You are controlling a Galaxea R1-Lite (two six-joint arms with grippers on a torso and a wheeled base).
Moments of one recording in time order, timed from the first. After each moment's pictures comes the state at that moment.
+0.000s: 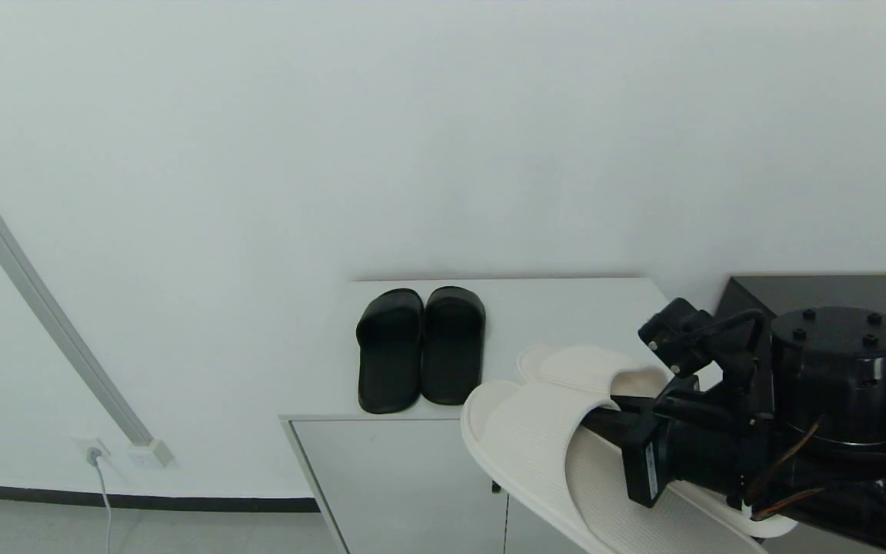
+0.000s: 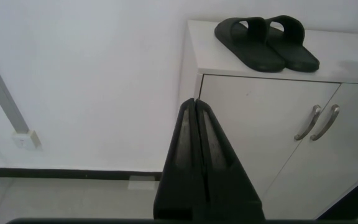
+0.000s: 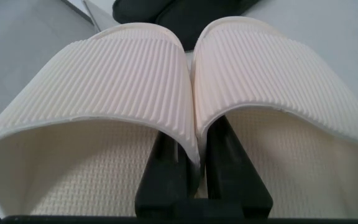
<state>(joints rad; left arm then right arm) 0.00 0.00 0.00 0.00 0.02 -0.08 0.78 1.55 -0.61 -0.64 0.02 0.05</state>
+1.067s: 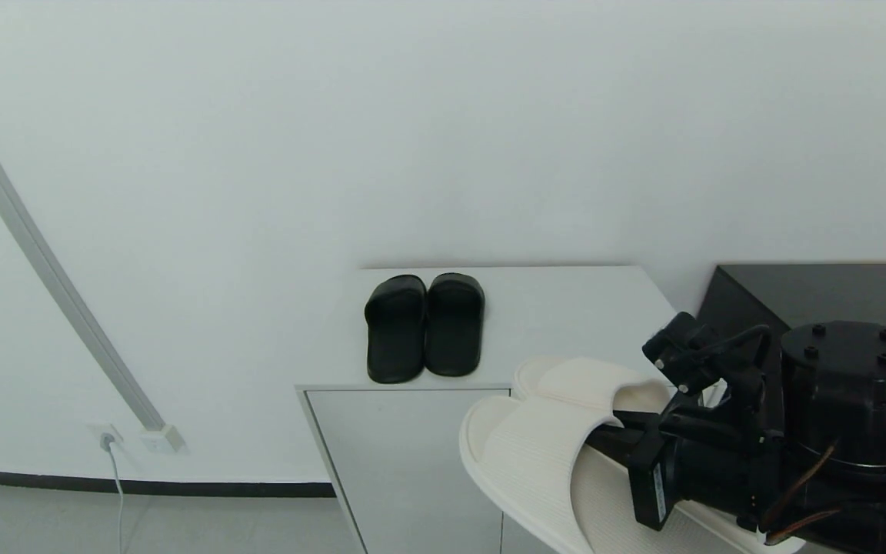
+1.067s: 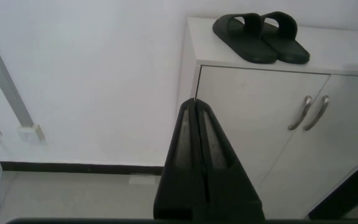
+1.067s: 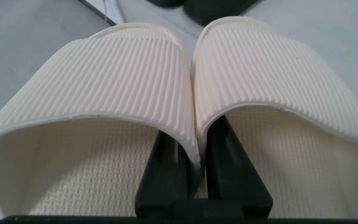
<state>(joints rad) 0.00 0.00 0.00 0.00 0.02 -0.08 0.79 1.53 -0.57 -0.65 0.02 0.05</state>
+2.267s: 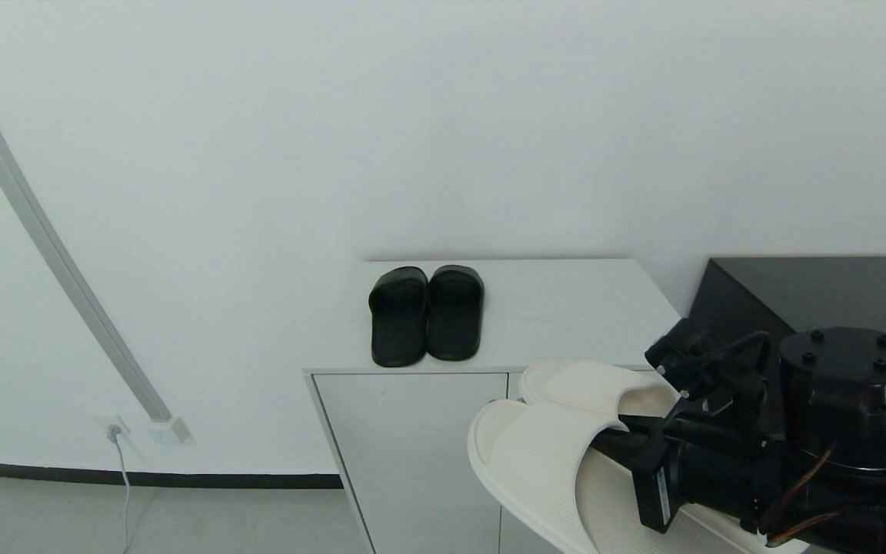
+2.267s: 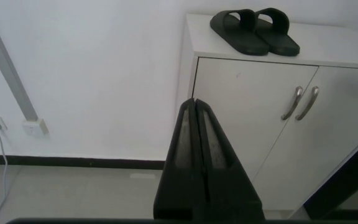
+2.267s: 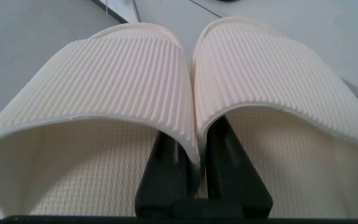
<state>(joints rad) 0.00 0.00 0.00 0.00 0.02 -0.08 0.79 1.53 -0.55 -0.65 0.02 0.04</state>
